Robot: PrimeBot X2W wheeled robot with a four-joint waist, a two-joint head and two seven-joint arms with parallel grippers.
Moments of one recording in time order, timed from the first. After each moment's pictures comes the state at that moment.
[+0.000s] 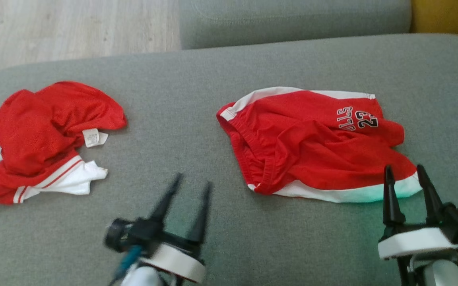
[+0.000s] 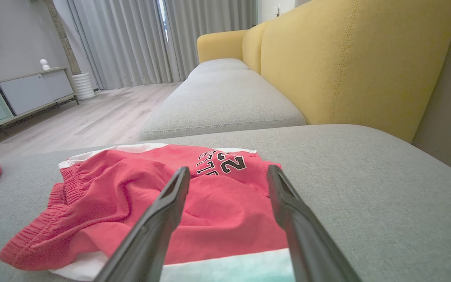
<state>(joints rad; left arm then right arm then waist) -0.11 0.06 -0.40 0.29 -0.24 -0.10 -0.25 0.02 -0.04 -0.07 0.23 0.11 0.12 -0.25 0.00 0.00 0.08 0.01</state>
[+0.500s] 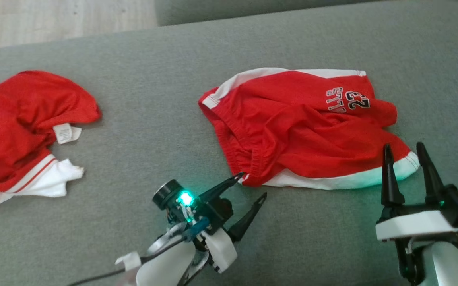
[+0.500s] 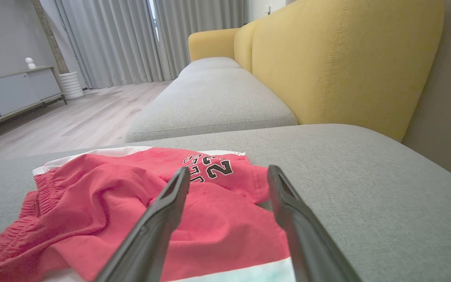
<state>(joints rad) -0.43 0.08 -0.80 0.58 -0.13 -0.13 -0.18 -0.05 -0.04 -0.06 0.20 0.11 0.12 -0.25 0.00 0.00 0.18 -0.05</state>
